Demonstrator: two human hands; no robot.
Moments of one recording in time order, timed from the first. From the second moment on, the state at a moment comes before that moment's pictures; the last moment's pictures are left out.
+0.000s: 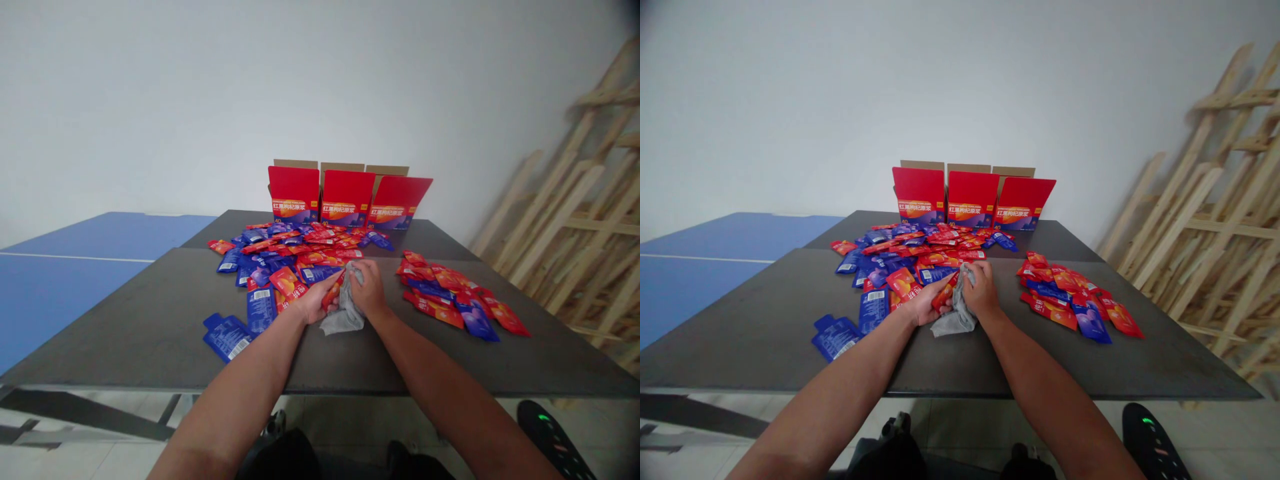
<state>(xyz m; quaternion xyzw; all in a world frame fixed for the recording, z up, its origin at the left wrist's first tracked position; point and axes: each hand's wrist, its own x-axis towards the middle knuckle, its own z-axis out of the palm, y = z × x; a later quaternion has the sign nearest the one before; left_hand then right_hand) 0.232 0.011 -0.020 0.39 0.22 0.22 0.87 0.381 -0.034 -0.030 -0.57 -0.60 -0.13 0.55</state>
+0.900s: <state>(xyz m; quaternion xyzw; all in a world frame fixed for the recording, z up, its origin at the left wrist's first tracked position) 0.235 0.013 -0.010 0.34 0.18 0.43 0.82 0.380 -0.046 -0.027 -0.41 -0.82 -0.06 0.38</state>
